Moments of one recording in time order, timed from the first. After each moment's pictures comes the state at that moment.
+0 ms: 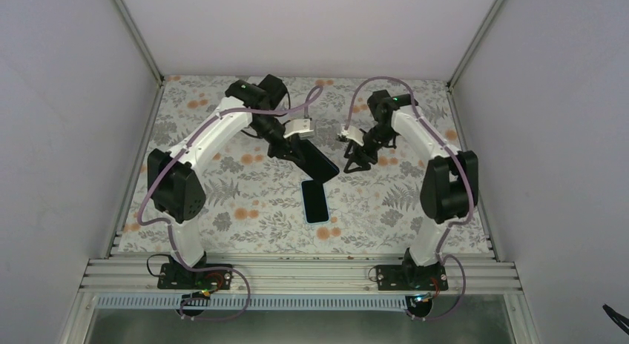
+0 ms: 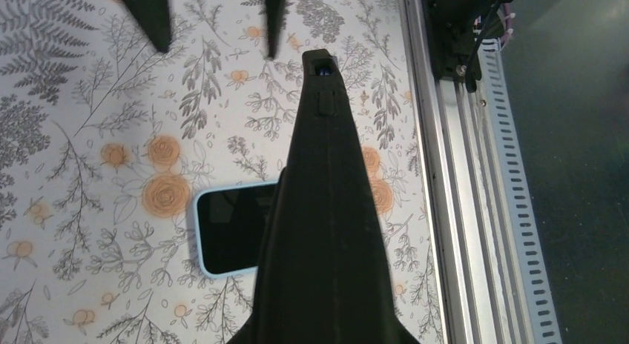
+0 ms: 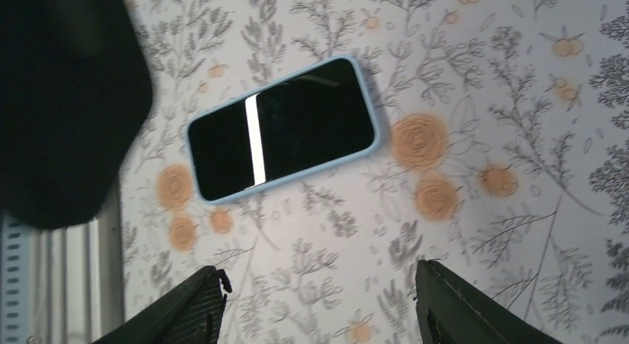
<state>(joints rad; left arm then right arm) -0.54 1.86 1.82 -1.36 0.77 0.88 0.27 1.87 1.58 -1.28 -0.63 -1.10</state>
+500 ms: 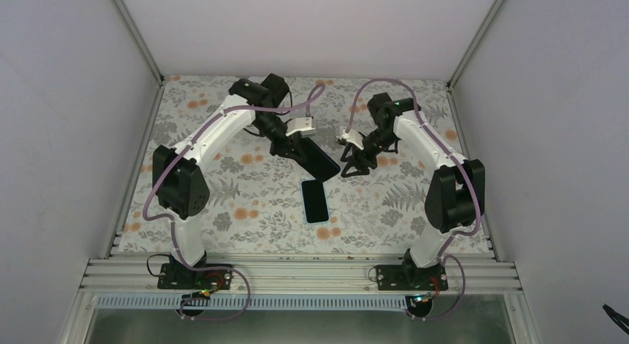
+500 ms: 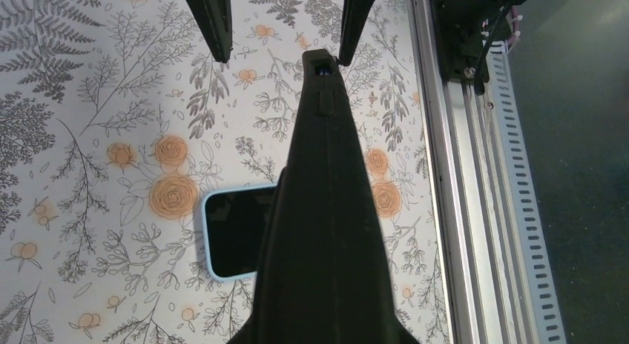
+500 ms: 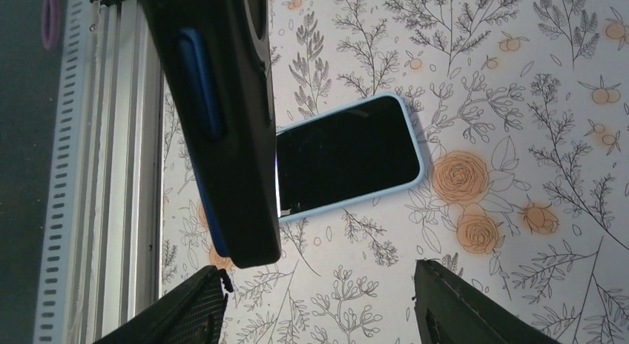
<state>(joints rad) -0.53 1.91 1.86 -1.36 0.77 0.88 0.30 1.74 1.48 -1.29 -0.70 -1.11</state>
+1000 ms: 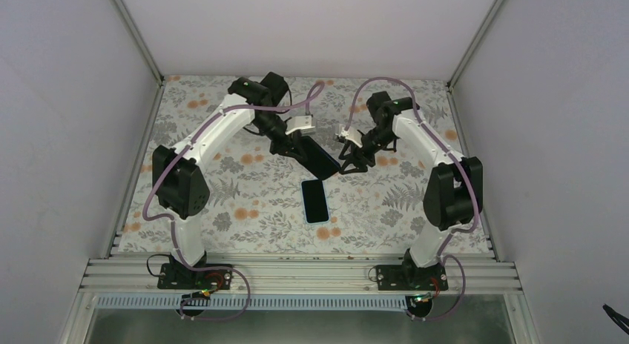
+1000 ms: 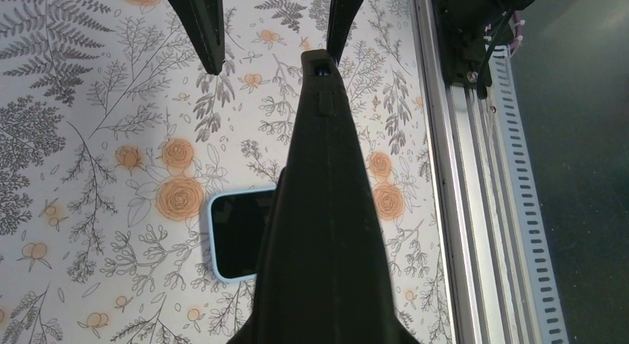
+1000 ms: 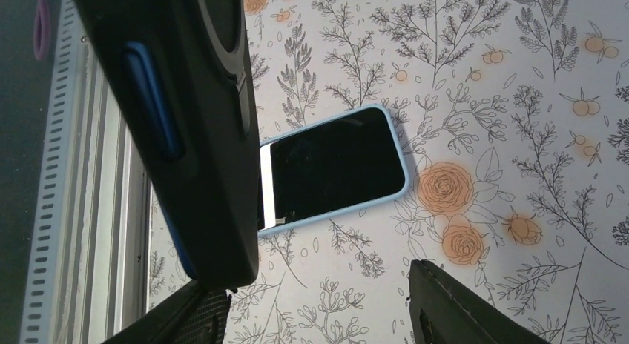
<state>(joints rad) -0.53 1.91 1.87 -1.36 0.77 0.87 0.30 1.76 1.48 -1.25 -0.72 -1.10</state>
